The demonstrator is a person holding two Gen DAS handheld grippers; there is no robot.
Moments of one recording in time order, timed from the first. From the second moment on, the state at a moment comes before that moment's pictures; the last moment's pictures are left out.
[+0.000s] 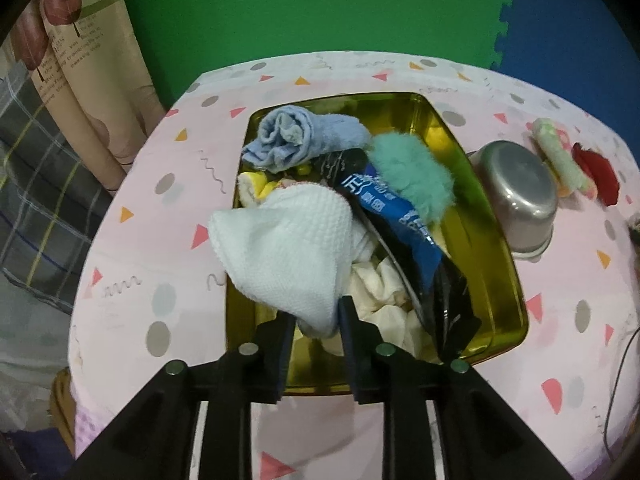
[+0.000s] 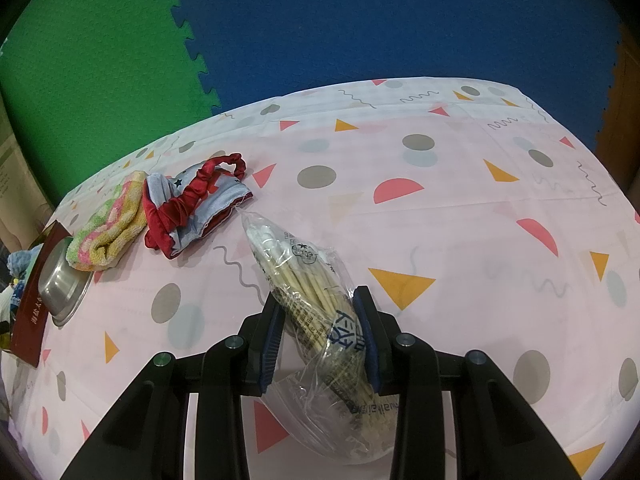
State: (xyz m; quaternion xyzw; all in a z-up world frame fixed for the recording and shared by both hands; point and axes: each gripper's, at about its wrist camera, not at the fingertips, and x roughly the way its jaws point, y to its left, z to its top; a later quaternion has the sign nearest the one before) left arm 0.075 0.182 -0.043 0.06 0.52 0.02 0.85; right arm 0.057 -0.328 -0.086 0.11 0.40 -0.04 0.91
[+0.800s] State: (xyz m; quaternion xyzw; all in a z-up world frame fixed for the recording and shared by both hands) left arm 0.036 0.150 -0.004 0.18 0.44 0.05 0.88; right arm 0.057 -0.329 -0.087 0.11 0.40 -0.04 0.91
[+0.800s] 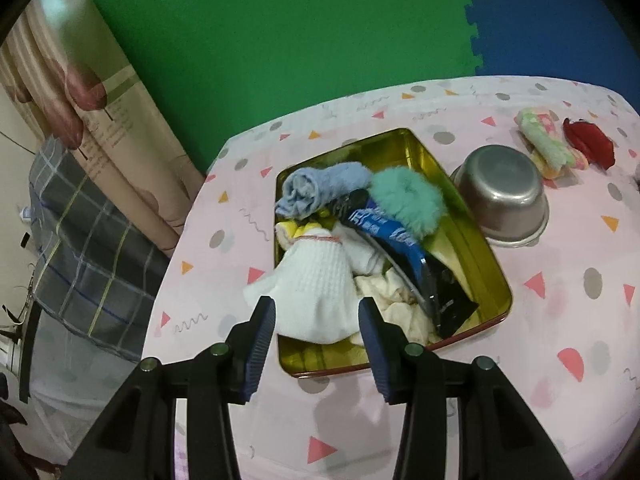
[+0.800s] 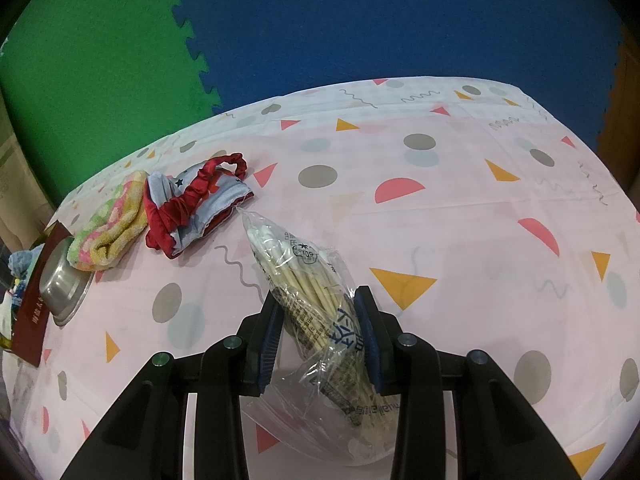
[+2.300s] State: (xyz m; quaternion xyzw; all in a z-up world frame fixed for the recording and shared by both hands) left arm 0.010 0.213 -0.025 0.03 0.39 0.08 0.92; right arm 0.039 -0.279 -0.048 0.06 0.40 -0.07 0.91
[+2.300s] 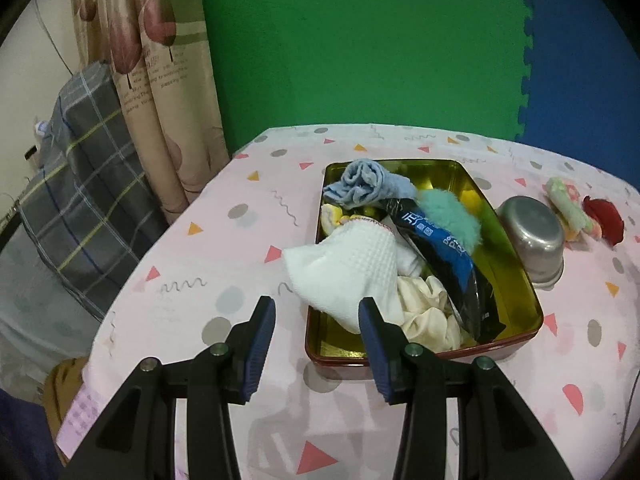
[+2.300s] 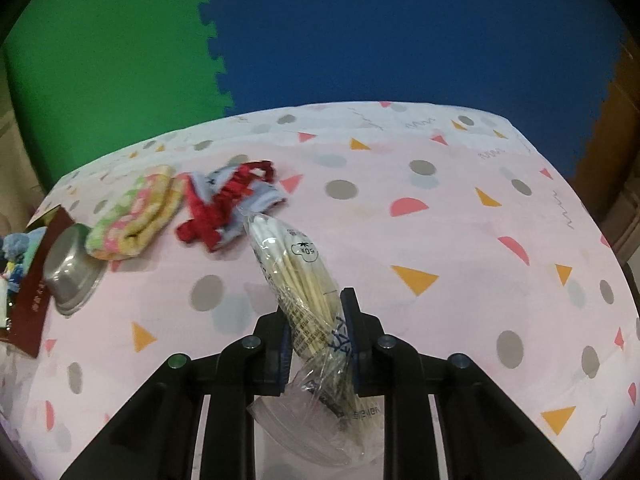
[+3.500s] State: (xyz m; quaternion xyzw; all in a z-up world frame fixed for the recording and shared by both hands) left arm 0.008 0.245 -0.025 -0.05 0.38 0.11 0.91; right arm 0.054 -0.112 -0.016 -0.03 0.40 0.08 0.91
